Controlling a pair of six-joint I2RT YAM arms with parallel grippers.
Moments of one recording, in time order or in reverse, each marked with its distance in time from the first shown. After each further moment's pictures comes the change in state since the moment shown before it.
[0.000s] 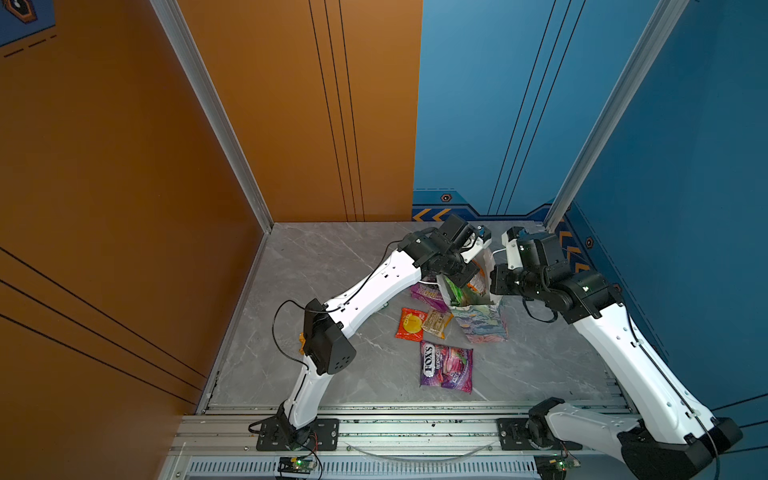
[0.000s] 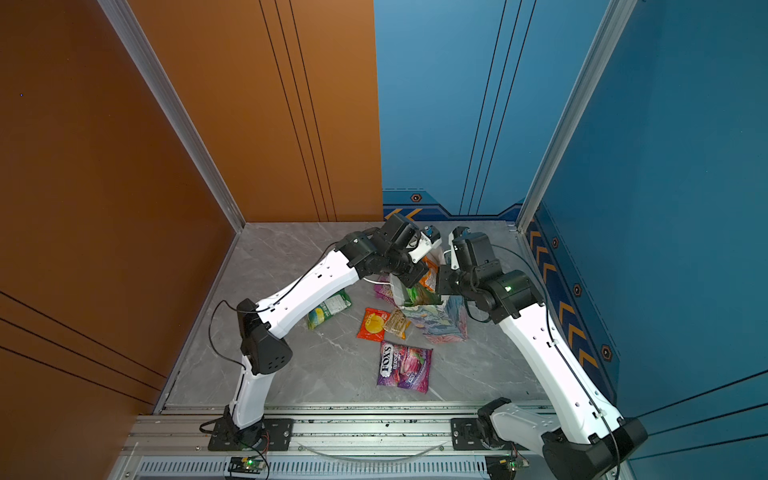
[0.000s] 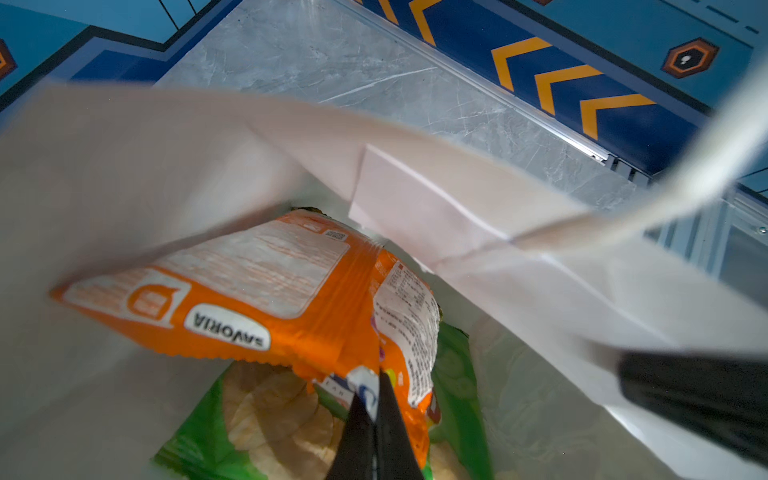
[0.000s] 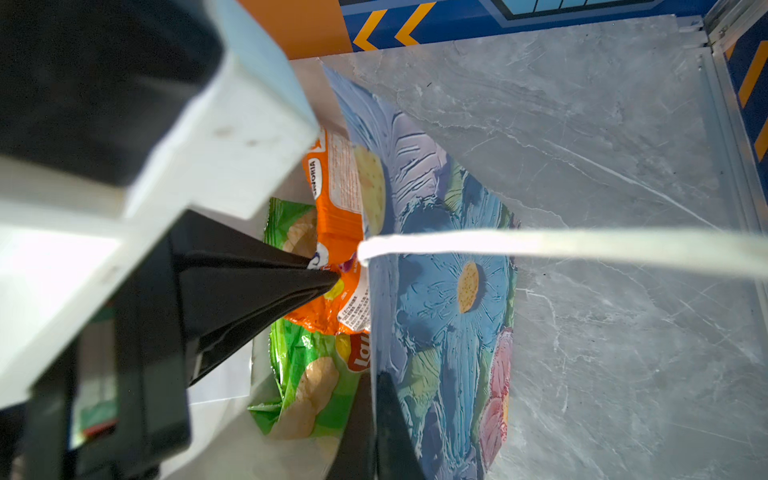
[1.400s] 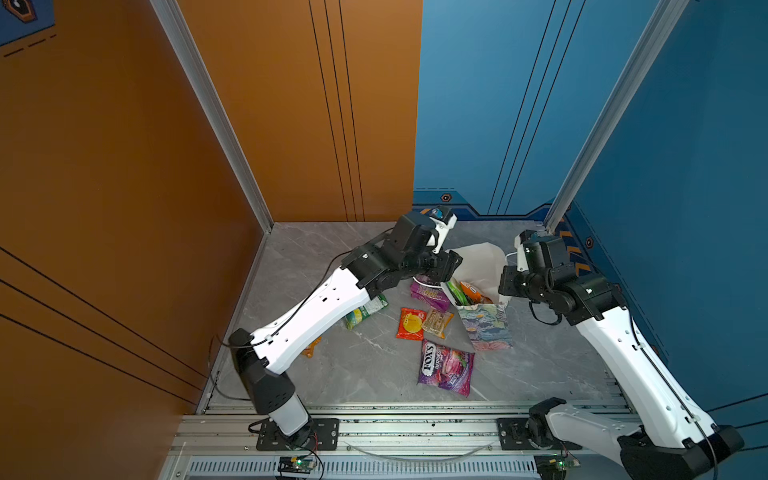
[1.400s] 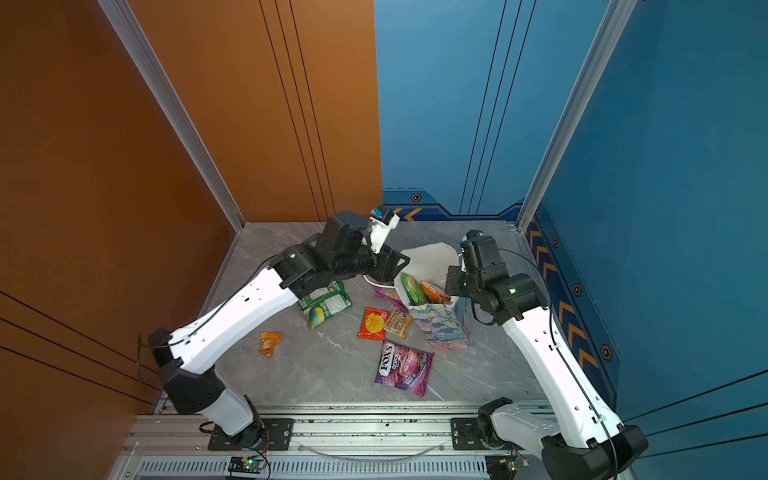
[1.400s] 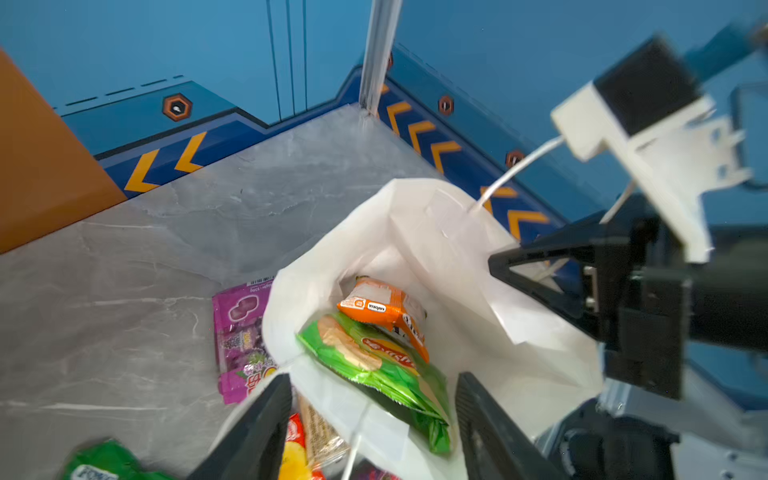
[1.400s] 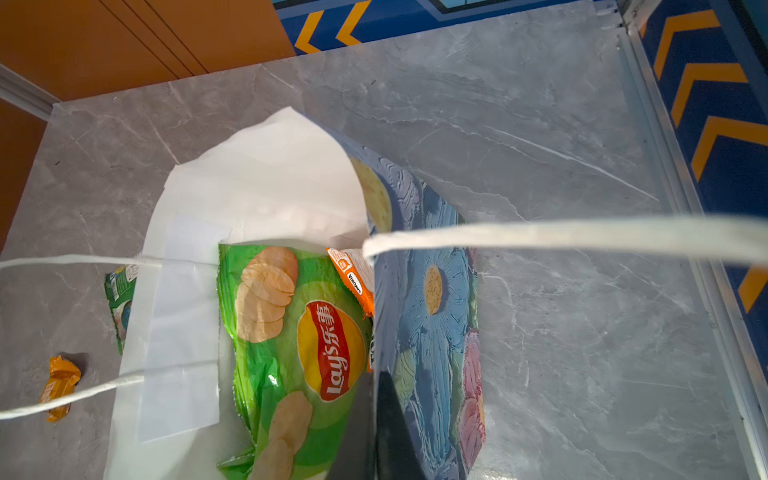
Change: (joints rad) left arm 0.052 -0.559 -0.565 0.358 -0.085 -0.342; right arm -0.087 -0.034 -0.058 -0.010 0.070 0.033
